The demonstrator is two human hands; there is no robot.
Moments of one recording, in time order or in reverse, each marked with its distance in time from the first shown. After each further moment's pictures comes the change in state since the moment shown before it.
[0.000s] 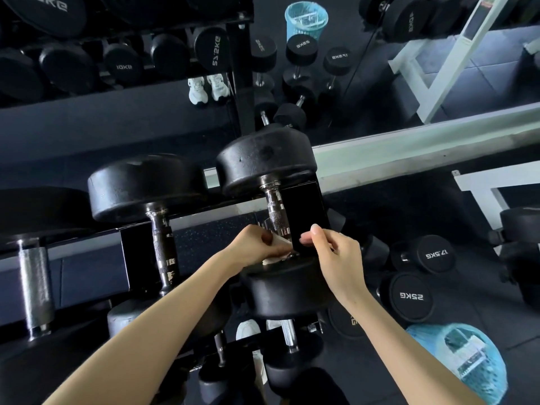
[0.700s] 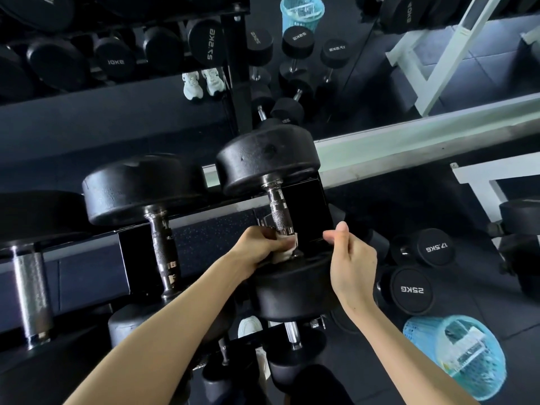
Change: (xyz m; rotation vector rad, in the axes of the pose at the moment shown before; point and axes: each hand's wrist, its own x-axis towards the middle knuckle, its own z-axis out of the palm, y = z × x) left_hand -0.009 0.012 0.009 -0.448 -0.043 -0.127; right_hand -0.006 -0.003 0.005 -0.111 0.269 0.127
